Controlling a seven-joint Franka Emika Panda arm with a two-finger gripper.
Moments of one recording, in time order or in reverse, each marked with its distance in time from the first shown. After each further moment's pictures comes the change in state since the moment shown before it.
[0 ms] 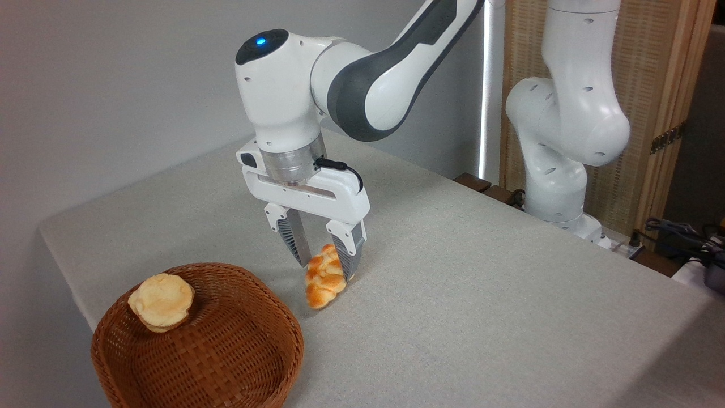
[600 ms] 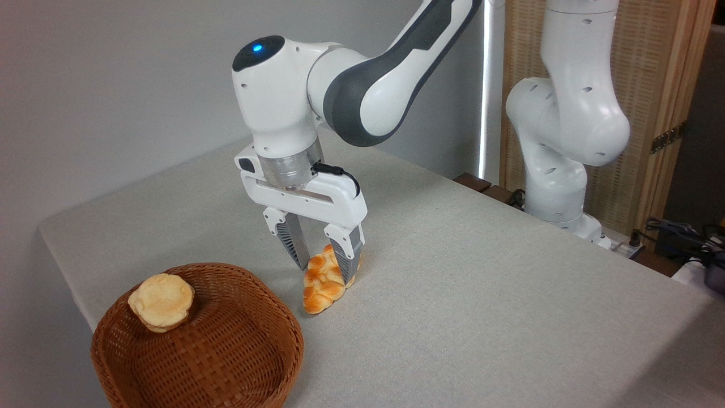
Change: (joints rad) arm -0.001 0.024 -0.005 0.006 -0.001 0.005 -0.001
